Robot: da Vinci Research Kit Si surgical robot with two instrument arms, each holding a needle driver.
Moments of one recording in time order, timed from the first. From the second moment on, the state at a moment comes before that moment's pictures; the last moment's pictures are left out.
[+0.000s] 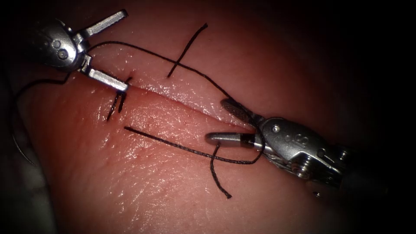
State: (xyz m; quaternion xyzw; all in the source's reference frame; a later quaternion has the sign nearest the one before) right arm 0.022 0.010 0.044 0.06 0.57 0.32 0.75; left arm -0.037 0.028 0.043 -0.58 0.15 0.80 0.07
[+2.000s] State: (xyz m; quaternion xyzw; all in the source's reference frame) right arm 0.019 0.012 0.045 0.05 0.57 0.29 0.77; left arm -0.040 0.024 0.032 -0.51 0.02 0.86 0.08
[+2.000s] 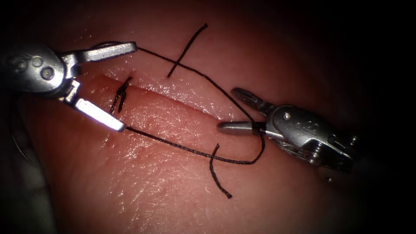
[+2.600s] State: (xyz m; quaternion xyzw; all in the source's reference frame) right arm 0.016 0.012 0.045 0.06 0.57 0.27 0.77; left arm -0.045 0.025 0.036 -0.46 0.05 0.89 0.02
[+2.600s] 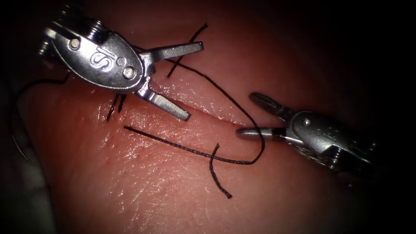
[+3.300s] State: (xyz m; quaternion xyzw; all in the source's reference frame) right arm 0.016 0.011 0.045 0.06 0.57 0.26 0.78; left arm -0.049 0.024 0.041 -0.33 0.09 0.94 -0.05
